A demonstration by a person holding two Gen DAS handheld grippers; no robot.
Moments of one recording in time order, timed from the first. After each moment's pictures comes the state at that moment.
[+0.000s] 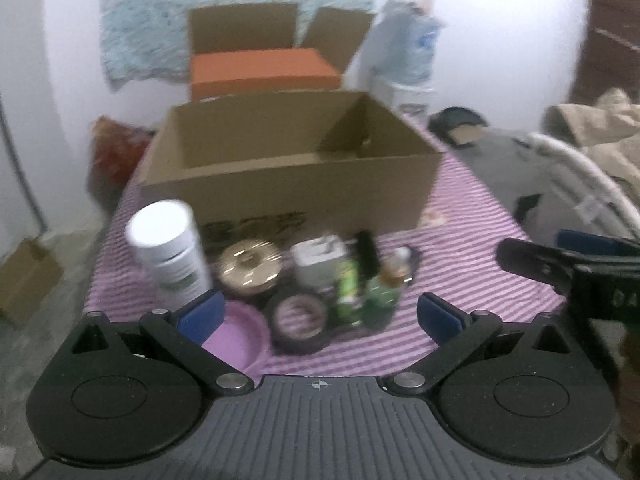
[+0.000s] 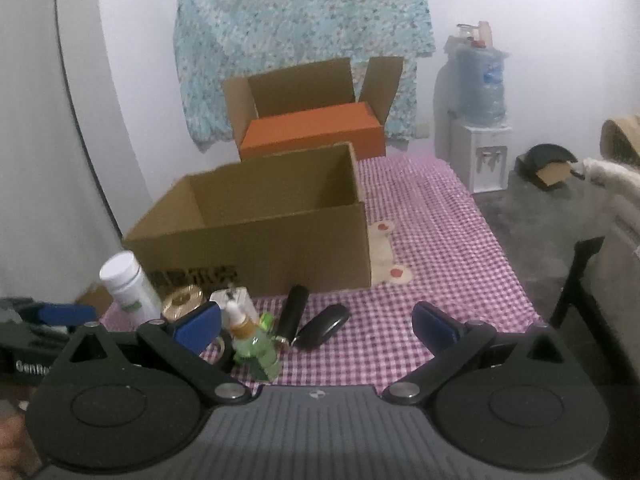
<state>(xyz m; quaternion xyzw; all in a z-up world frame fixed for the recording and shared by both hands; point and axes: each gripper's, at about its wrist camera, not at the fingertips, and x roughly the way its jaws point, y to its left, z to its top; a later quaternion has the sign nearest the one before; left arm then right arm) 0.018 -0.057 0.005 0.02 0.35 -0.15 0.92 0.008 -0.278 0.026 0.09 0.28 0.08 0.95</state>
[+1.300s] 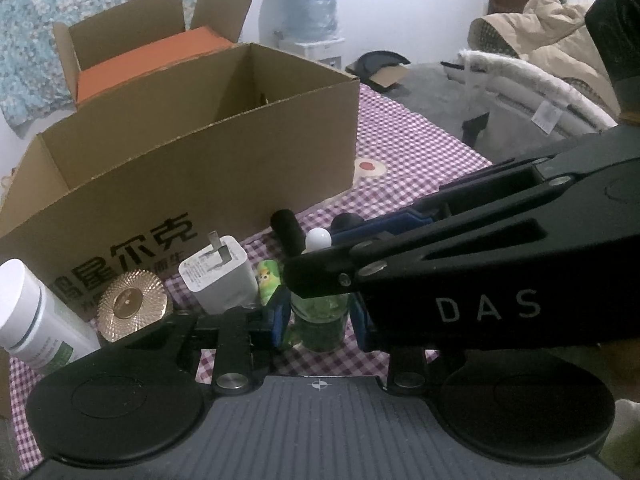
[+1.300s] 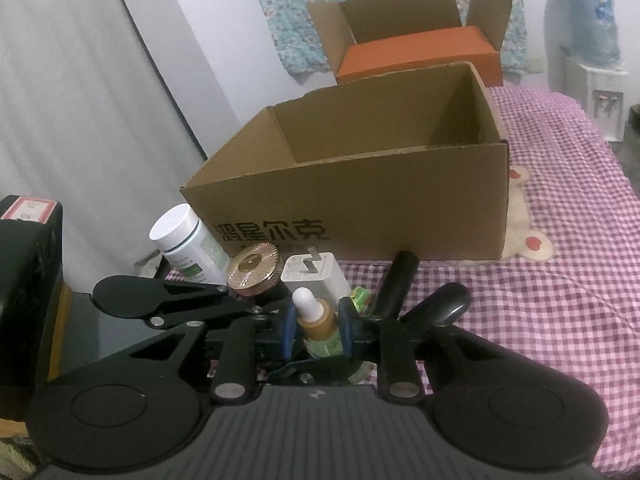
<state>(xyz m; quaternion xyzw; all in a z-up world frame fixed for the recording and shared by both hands) 0.064 -0.114 -0.046 0.13 0.37 -0.25 0.88 0.087 -0.245 -0.011 0.10 0.37 0.26 0.89</state>
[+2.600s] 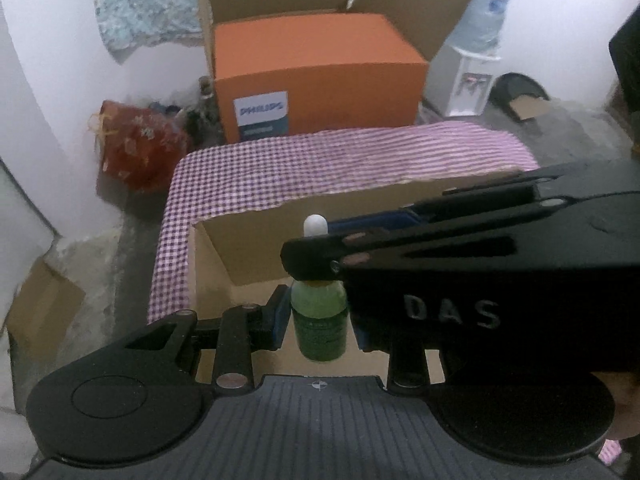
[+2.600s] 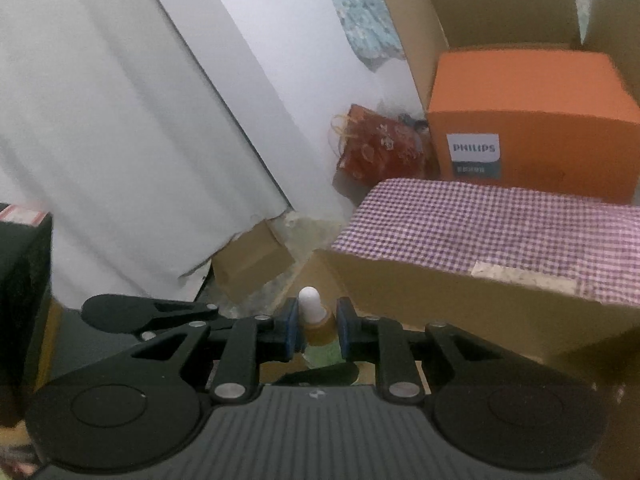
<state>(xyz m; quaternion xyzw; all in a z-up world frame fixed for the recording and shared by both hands) 0.293 -0.022 0.037 0.04 0.46 -0.08 0.88 0.364 -0.133 0.067 0.08 0.41 0.37 0.83</state>
